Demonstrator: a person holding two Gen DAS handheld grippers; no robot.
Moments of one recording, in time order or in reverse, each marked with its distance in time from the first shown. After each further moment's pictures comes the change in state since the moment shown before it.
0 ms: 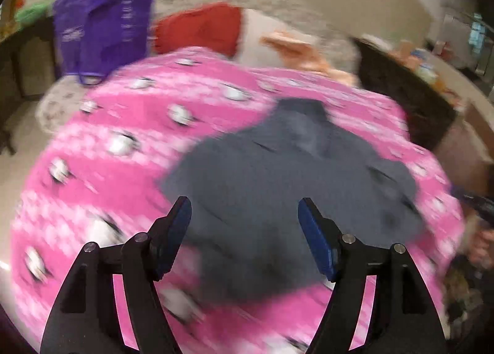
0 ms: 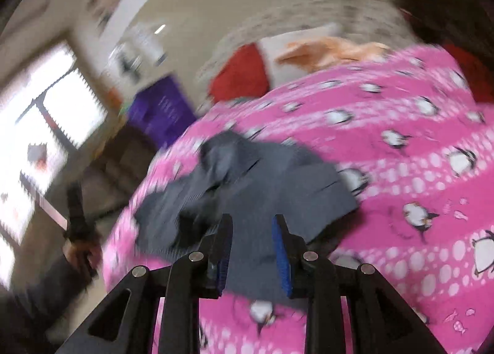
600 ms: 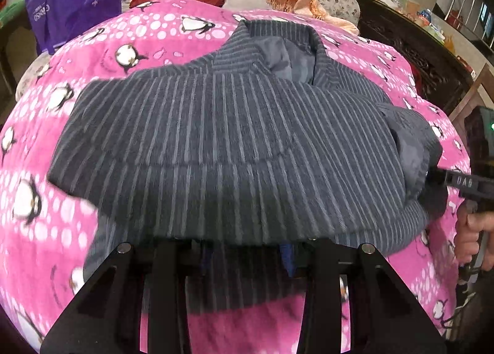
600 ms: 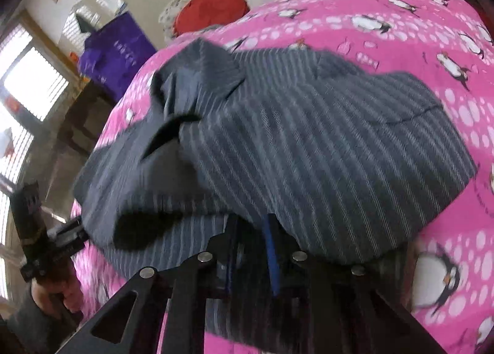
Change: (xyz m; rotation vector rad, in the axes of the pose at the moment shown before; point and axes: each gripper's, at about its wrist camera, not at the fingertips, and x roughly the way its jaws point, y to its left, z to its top) left arm 0.103 -0.041 -0.010 0.014 0.170 0.073; right arm 0.151 -0.006 -0.007 0.129 0.249 -0.116
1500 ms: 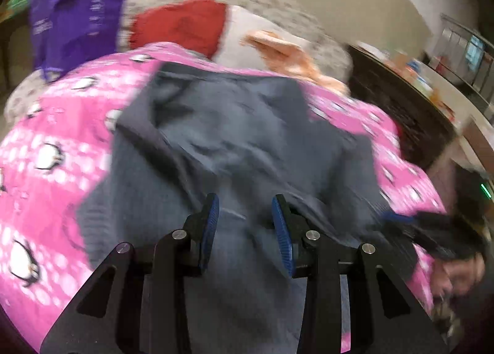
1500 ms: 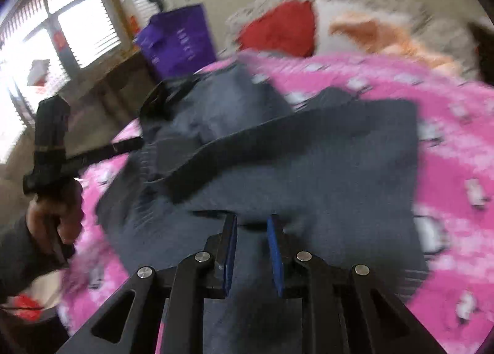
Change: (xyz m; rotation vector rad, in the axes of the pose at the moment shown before) left arm -0.023 0.001 0.053 -0.049 -0.192 -0.142; right arm -0.016 0.038 0.026 -0.361 -0.036 0.104
